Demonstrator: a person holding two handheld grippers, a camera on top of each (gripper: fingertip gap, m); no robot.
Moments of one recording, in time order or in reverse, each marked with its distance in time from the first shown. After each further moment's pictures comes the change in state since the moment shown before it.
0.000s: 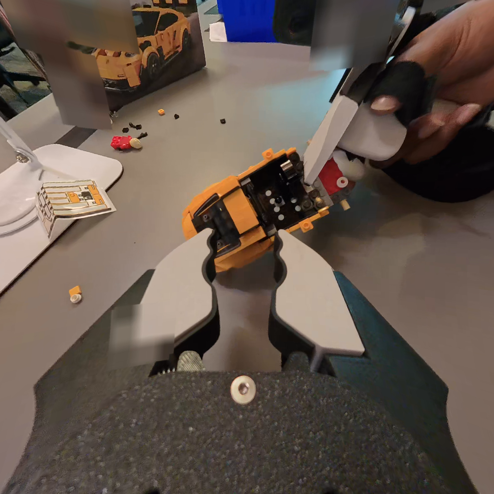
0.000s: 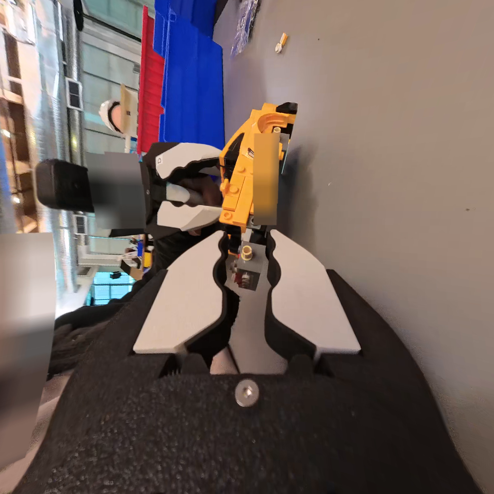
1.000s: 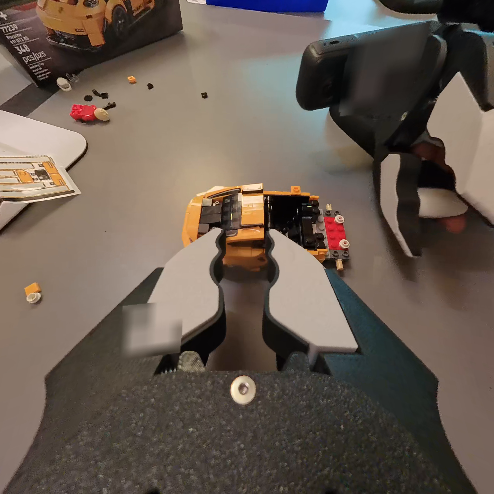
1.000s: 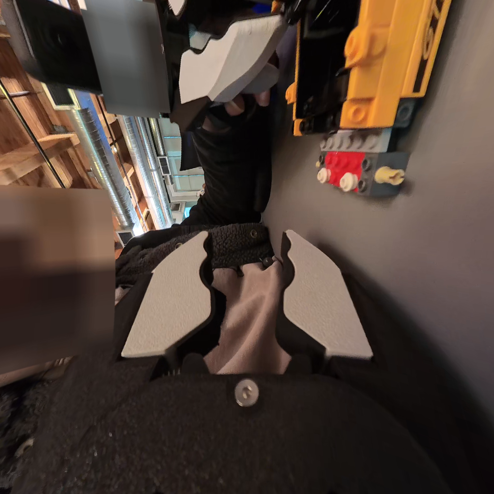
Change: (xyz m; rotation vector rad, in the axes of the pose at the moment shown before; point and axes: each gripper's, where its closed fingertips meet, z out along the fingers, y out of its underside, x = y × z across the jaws) left arm 0.007 0.015 0.008 -0.061 0.087 -0.054; right arm -0.038 0.093 0.005 -0.331 -0.263 0.227
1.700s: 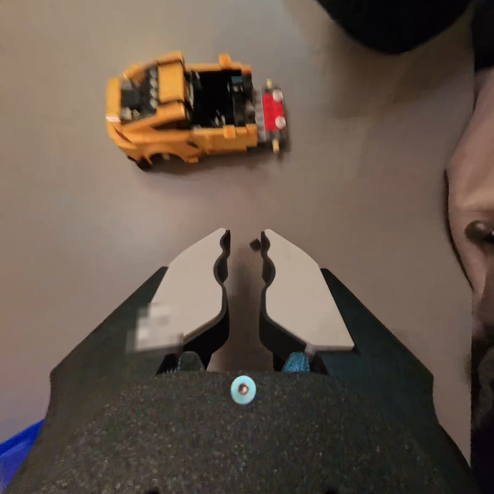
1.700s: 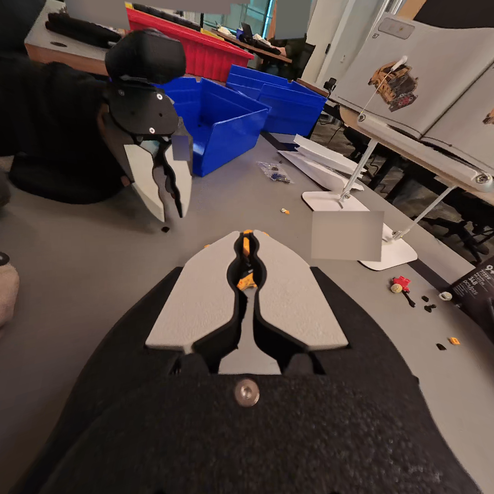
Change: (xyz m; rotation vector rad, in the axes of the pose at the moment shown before) left arm 0.042 0.060 -0.063 -0.310 0.080 0.083; right arm -0.055 -0.066 -0.063 0.387 0.654 -1.653
